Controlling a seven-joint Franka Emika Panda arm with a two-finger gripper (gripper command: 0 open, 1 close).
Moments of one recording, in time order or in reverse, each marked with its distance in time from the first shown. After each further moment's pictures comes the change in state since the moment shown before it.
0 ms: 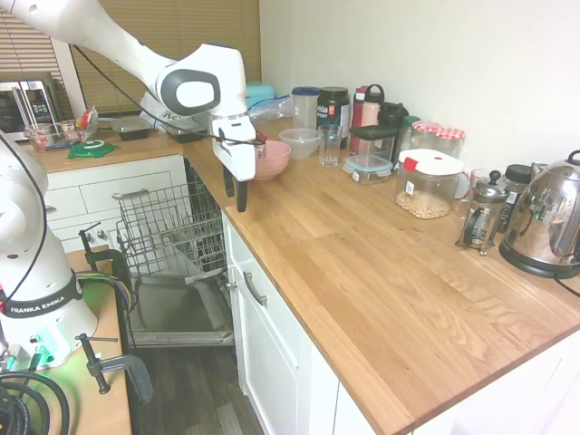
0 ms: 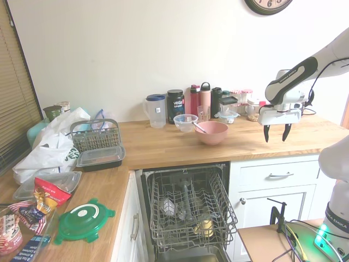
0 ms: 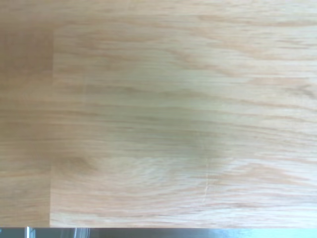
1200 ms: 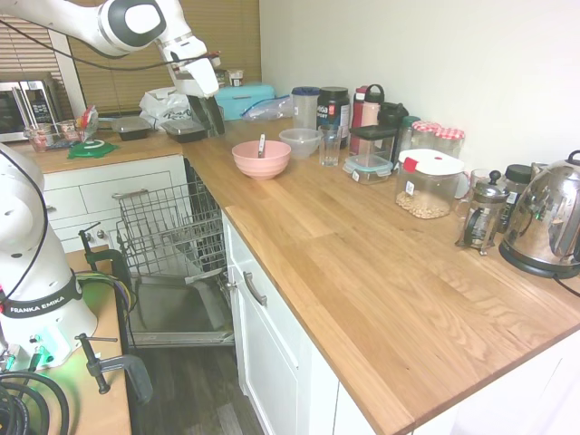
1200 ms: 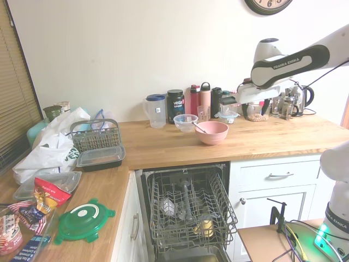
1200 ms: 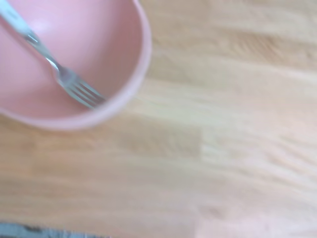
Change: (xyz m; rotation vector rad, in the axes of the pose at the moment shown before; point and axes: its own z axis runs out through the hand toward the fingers) arm -0.143 -0.085 -0.145 0.151 0.281 -0.163
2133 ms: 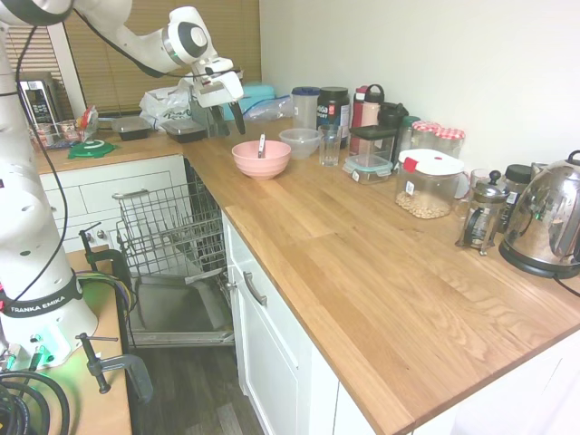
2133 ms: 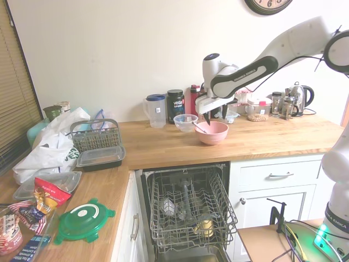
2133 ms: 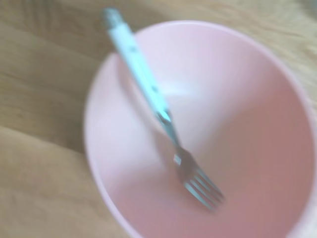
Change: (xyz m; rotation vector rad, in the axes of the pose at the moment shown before) arm -0.036 -0.177 0.091 -0.086 0.028 -0.184
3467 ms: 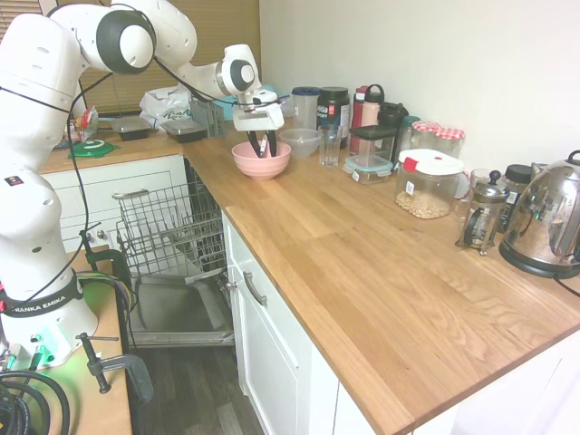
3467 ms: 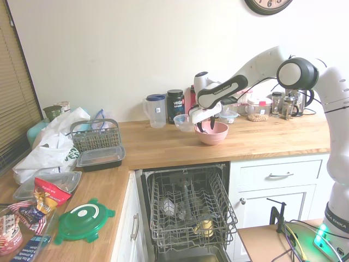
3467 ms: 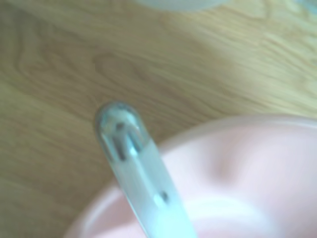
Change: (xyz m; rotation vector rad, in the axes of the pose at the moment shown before) arm 0.067 -0.064 0.119 -0.019 -0.095 -0.093
